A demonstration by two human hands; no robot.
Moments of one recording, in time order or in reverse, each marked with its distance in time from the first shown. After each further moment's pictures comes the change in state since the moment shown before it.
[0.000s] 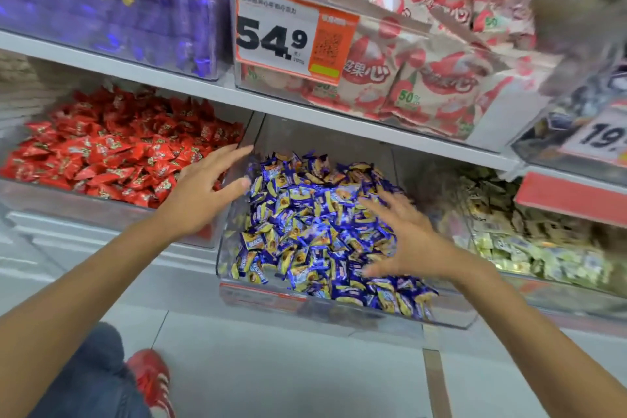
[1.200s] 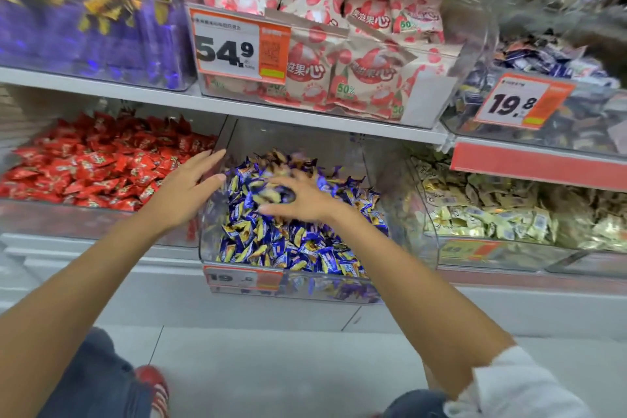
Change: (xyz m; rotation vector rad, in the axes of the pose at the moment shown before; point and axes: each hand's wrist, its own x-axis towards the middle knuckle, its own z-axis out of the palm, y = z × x) left_hand -0.002 0.013 -0.002 0.069 -0.028 -0.008; right_hand 0.072 -0.077 0.018 0.348 0.000 -0.025
